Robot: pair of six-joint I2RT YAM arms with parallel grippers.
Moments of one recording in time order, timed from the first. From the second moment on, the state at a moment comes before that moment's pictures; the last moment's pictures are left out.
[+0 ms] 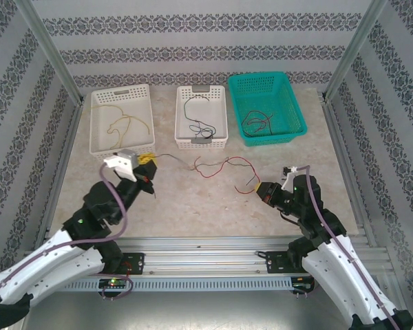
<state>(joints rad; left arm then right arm) -0.81 0.55 0.66 -0.10 -0.44 -0.25 0.32 0.50 0.44 -0.49 -0.36 0.91</state>
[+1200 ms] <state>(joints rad) -0.66 1.60 2.37 -0.48 -0.25 0.09 0.24 0.45 0.38 -0.56 -0.27 0.86</state>
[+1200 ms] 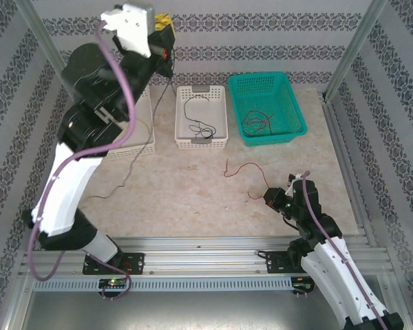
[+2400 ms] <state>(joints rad) -0.43 2.17 2.57 -0.42 0.01 -0.12 0.25 0.59 1.00 -0.72 0.01 0.63</state>
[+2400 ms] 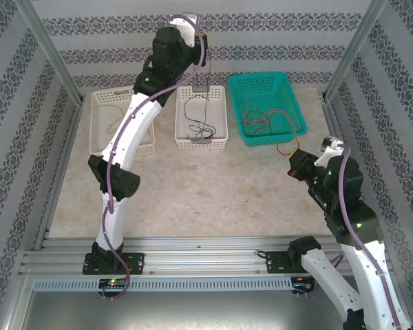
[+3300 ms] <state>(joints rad) -0.43 2.13 1.77 -0.08 0.03 -0.29 0.25 0.70 1.08 -0.69 0.09 0.58</state>
